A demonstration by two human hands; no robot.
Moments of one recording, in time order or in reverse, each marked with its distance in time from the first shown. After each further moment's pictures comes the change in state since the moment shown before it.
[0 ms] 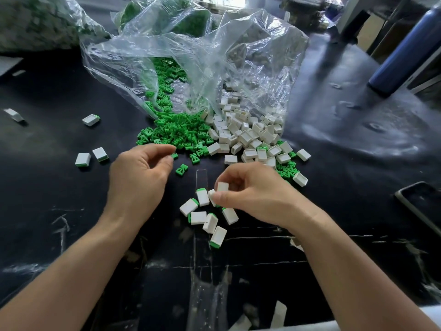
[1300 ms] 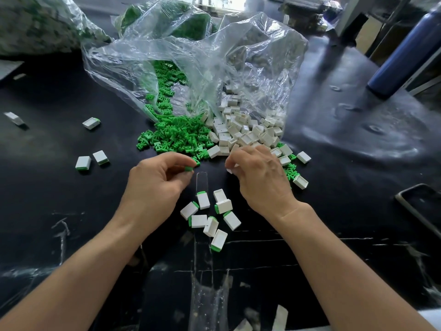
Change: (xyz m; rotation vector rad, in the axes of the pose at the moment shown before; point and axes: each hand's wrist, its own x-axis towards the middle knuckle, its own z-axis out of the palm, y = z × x) left_hand -0.007 0.005 0.004 -0.034 -0.205 0.037; right_hand 0.029 0.023 0.009 -0.569 0.437 -0.183
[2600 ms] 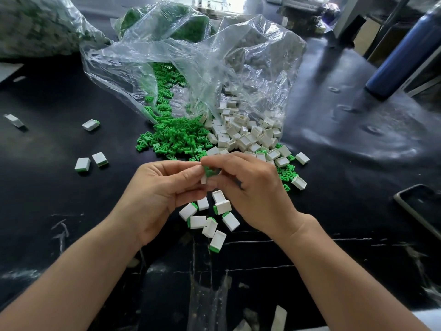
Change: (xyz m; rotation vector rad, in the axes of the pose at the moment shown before) left_hand -0.005 0.018 -0.002 -0.765 -0.272 -0.339; right_hand -0.016 -0.022 -0.014 0.456 0.246 -0.306
